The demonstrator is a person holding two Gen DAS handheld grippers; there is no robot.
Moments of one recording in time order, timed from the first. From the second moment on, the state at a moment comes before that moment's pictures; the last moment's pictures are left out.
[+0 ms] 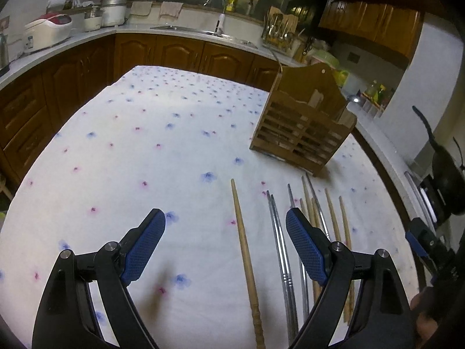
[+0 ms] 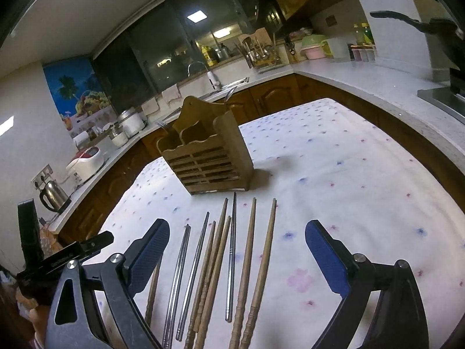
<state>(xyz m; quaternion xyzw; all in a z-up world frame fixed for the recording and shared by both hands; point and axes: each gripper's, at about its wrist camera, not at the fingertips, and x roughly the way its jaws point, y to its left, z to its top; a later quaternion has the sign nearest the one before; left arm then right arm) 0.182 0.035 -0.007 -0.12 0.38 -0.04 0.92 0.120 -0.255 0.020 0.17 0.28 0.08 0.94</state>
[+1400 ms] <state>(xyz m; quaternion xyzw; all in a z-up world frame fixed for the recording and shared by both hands) 0.273 -0.026 -0.065 0.01 0.46 -0.07 0.88 0.251 -0.198 -0.054 -0.02 0.42 0.05 0.90</state>
